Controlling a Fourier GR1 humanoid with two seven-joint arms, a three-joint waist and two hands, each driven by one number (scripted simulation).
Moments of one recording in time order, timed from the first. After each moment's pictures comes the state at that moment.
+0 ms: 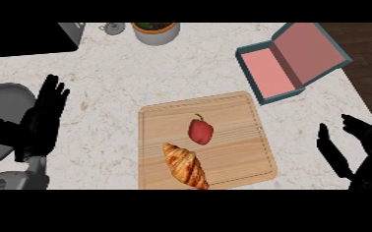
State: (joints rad) left arm -0.07 0.39 -0.05 -1.45 0.40 0.25 -0.02; right arm 0.19 -0.37 0.09 -1.62 0.03 -0.85 -0.08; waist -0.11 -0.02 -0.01
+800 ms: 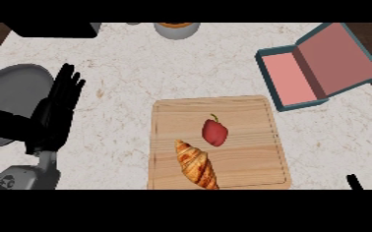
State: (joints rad) left arm -0.11 0.37 -0.12 -1.58 0.38 0.28 0.06; right arm 0.66 -0.45 0.36 -1.94 0.59 -0.81 0.31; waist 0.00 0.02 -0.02
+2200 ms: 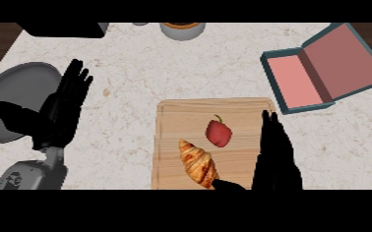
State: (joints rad) left arm -0.15 0.34 -0.14 -1.61 0.35 0.30 0.14; right arm 0.03 -0.02 0.67 -2.03 1.24 -0.09 1.21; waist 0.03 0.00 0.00
